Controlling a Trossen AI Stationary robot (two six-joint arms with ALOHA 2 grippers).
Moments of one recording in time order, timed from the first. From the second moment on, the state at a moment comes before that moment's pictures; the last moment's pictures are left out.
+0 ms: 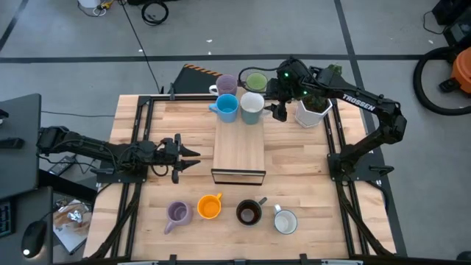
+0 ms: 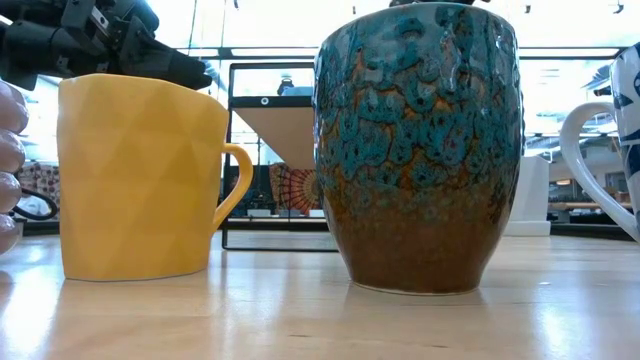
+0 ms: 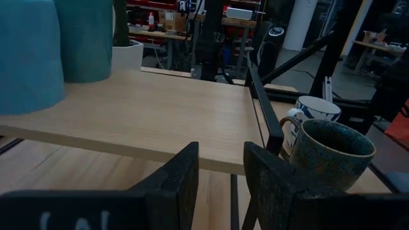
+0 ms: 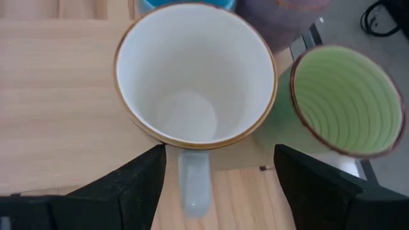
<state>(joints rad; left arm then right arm) -0.11 0.76 0.18 0.50 -0.17 -0.15 -0.52 1.45 1.51 -0.89 -0.13 -0.36</state>
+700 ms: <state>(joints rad) -0.11 0.76 0.18 0.50 -0.17 -0.15 -0.49 1.44 1.50 -0.81 -0.10 -0.34</state>
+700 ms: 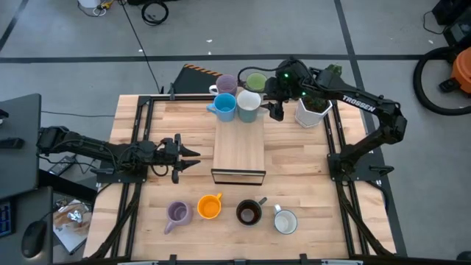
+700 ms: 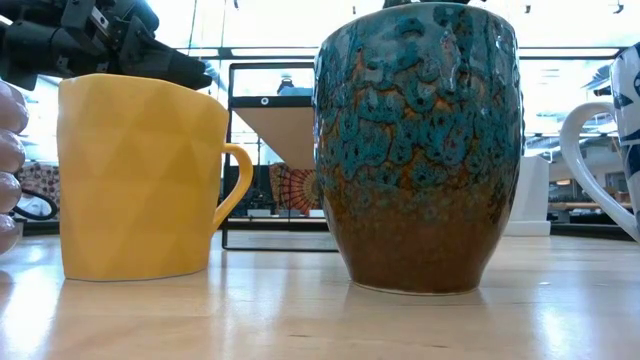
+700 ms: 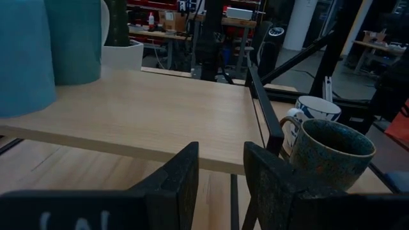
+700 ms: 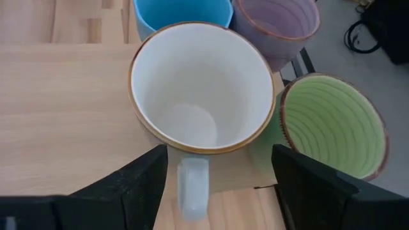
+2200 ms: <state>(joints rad) -0.11 0.76 0.18 0.51 -0.21 -0.09 -0.76 1.67 1.57 -0.84 -0.21 -0.57</state>
